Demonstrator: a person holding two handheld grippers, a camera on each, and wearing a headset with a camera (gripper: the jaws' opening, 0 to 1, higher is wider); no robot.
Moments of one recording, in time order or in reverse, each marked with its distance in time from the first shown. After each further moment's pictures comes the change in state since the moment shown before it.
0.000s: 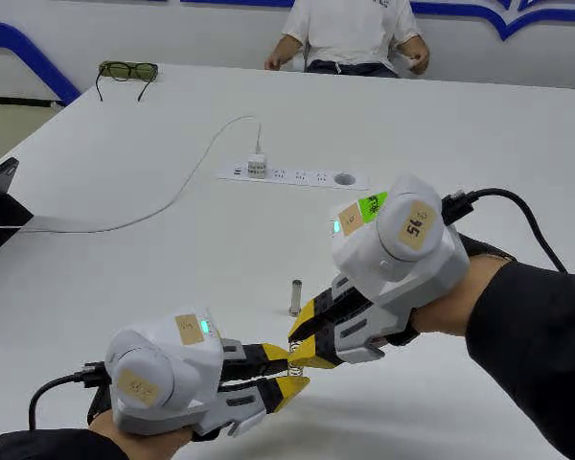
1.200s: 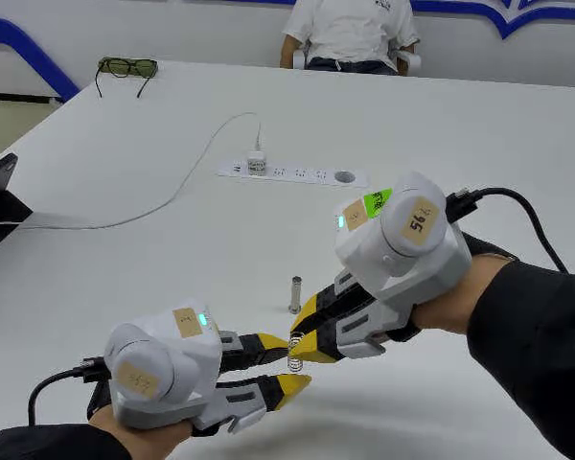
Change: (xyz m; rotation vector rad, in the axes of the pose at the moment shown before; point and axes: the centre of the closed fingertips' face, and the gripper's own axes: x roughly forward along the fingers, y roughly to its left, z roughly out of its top) left arm -0.001 0.005 -0.001 -0.023 -0.003 0.024; right arm -0.001 -0.004 -0.002 0.021 -0.002 -0.017
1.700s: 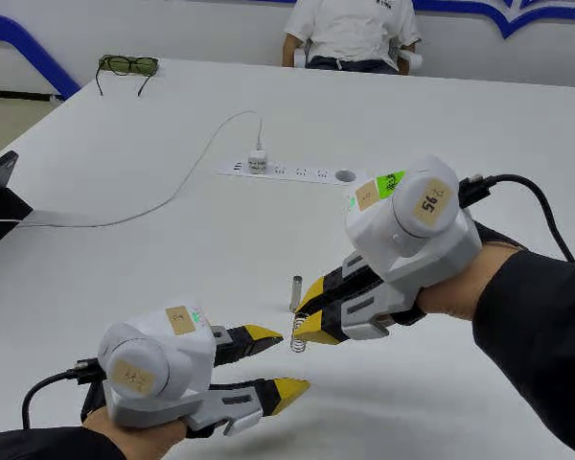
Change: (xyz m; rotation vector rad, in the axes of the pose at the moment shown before) left arm -0.004 0.007 -0.005 -0.035 0.004 0.034; right arm -0.010 -0.019 0.004 0.027 -0.024 -0.050
